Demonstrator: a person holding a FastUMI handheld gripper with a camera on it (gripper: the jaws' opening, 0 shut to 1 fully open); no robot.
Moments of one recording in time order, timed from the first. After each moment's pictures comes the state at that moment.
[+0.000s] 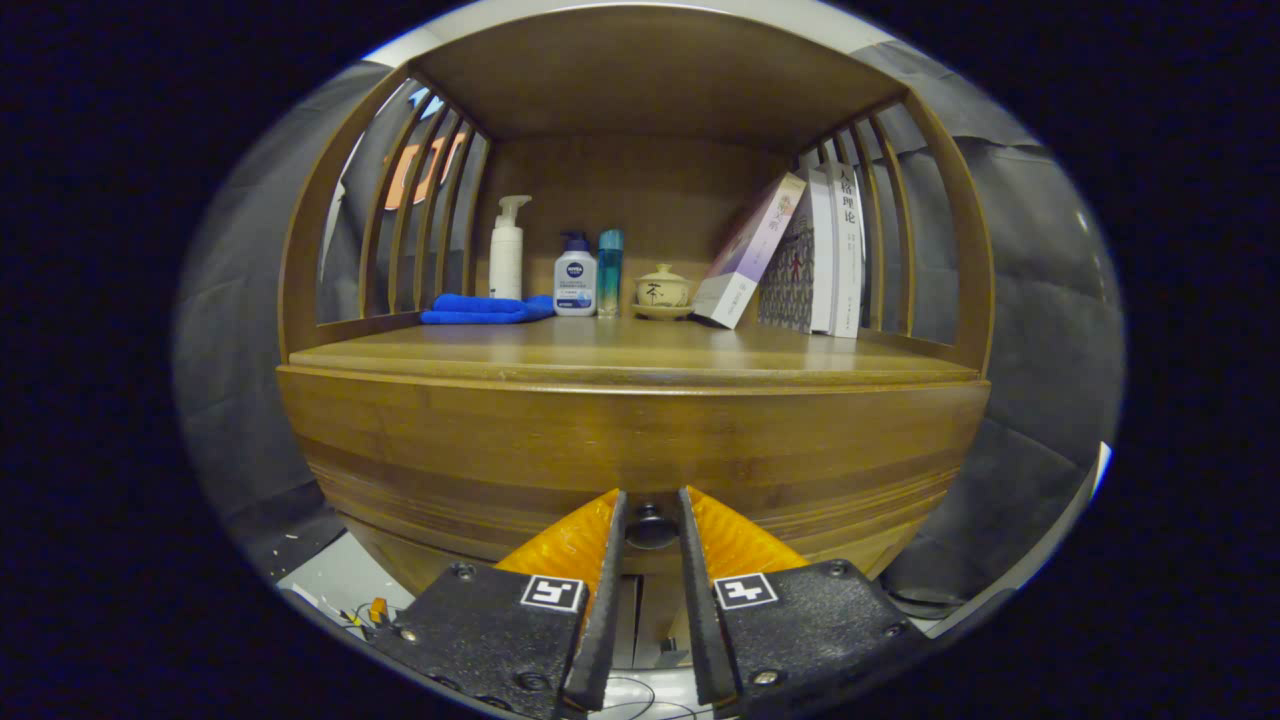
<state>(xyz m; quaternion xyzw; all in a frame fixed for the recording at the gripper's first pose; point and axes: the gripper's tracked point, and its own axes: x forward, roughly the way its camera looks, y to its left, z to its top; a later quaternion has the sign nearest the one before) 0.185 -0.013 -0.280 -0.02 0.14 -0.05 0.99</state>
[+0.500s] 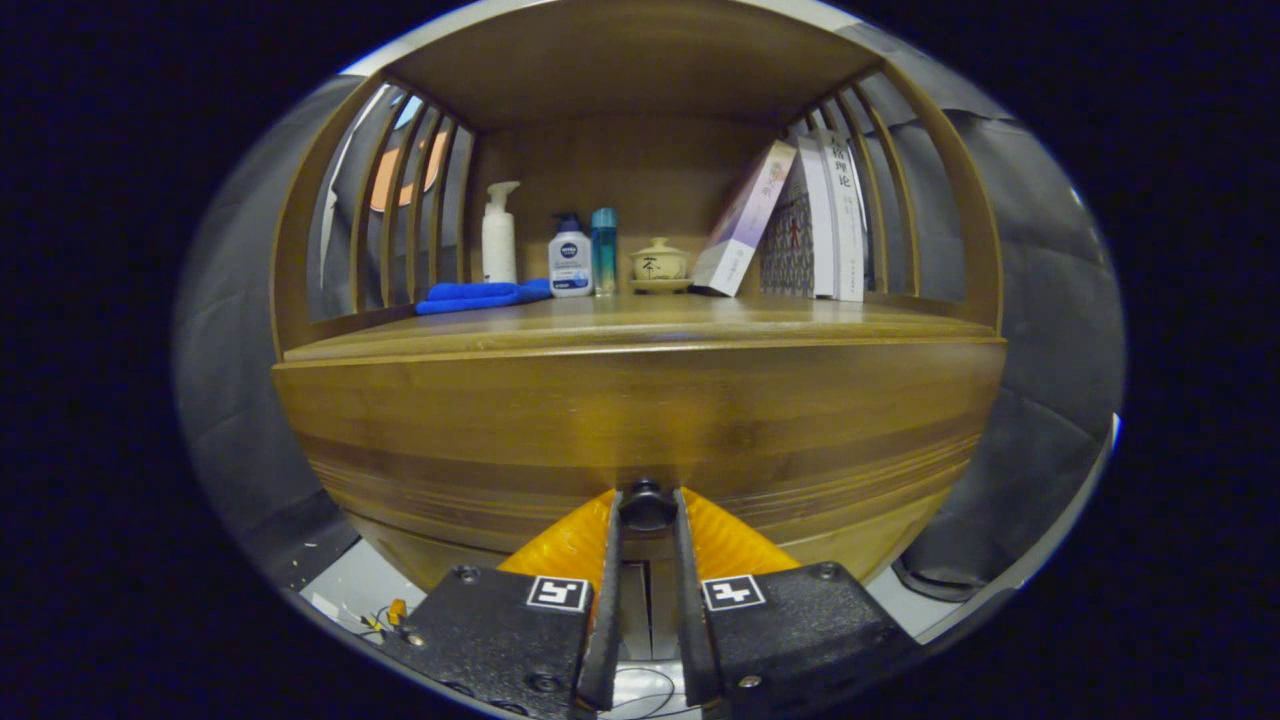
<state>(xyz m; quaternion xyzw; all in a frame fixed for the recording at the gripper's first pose) 0.186 -0.016 -0.300 0.01 0.17 -0.03 0.99</state>
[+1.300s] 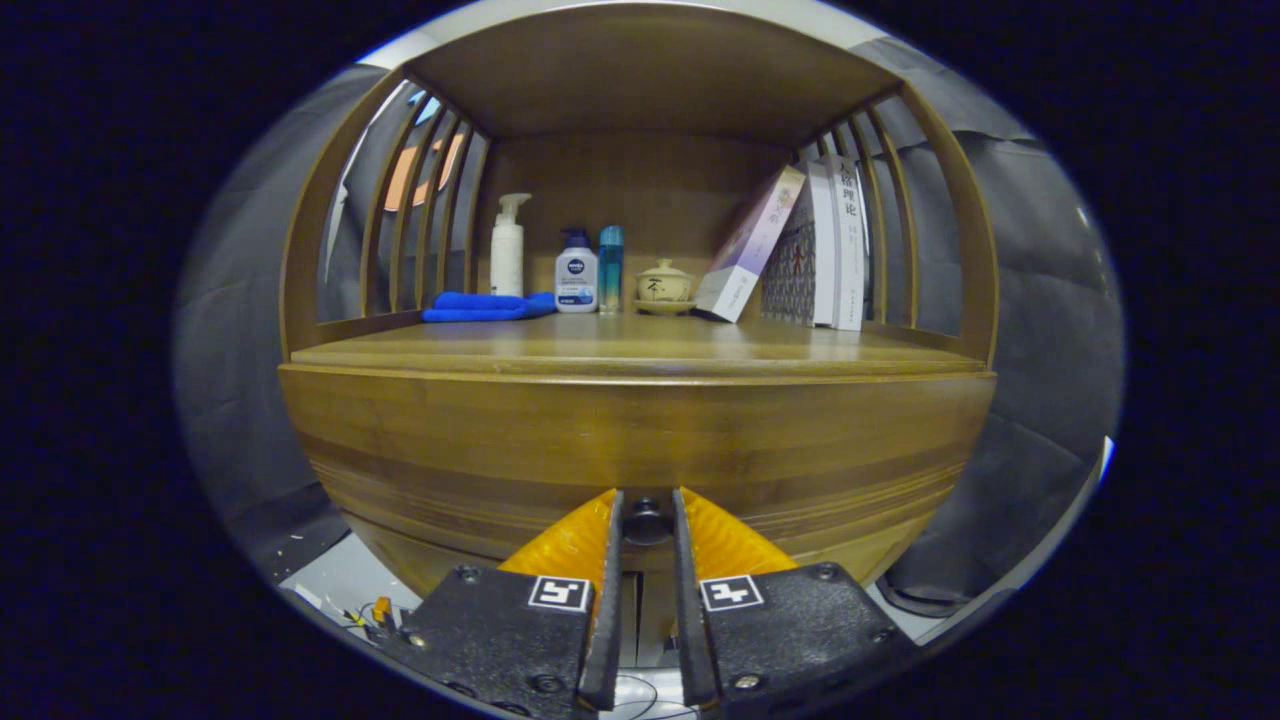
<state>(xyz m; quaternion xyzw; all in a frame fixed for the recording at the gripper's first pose) 0.184 -0.015 -0.284 -0.01 0.14 -0.03 0.99</state>
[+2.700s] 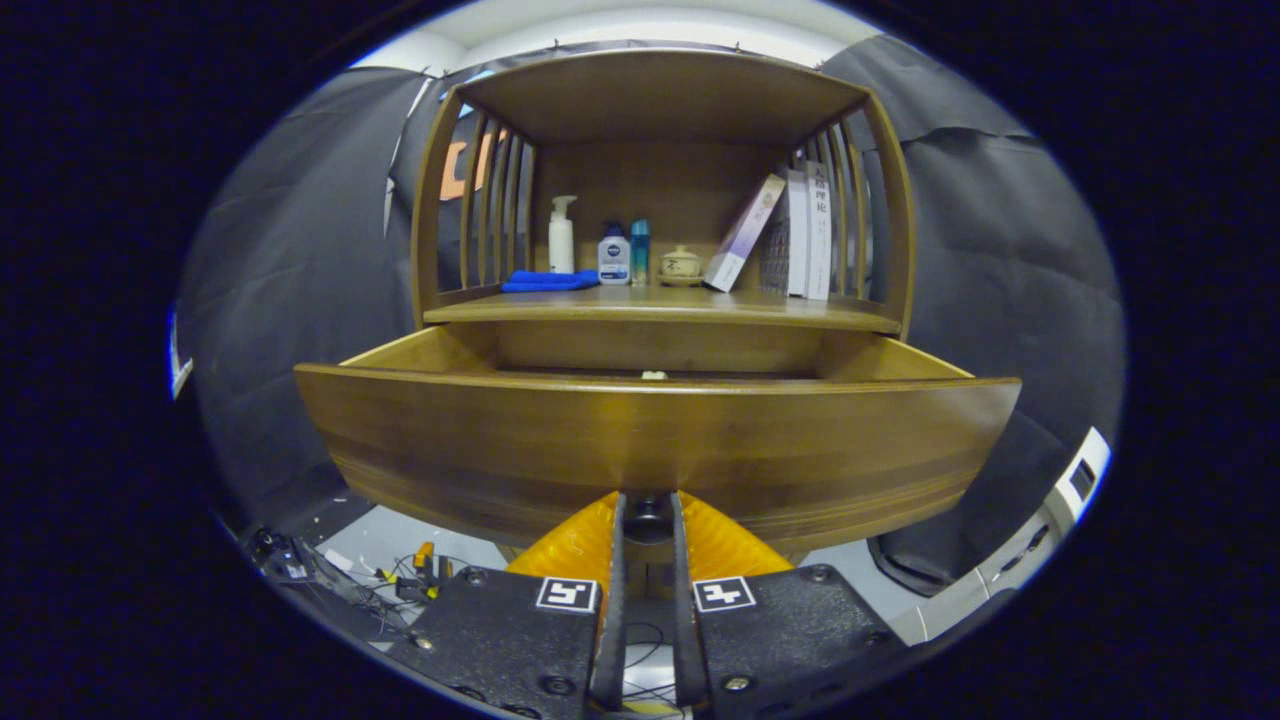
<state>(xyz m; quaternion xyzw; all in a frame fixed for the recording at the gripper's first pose) 0.004 -0.014 -0.280 -0.01 0.19 0.01 0.98</state>
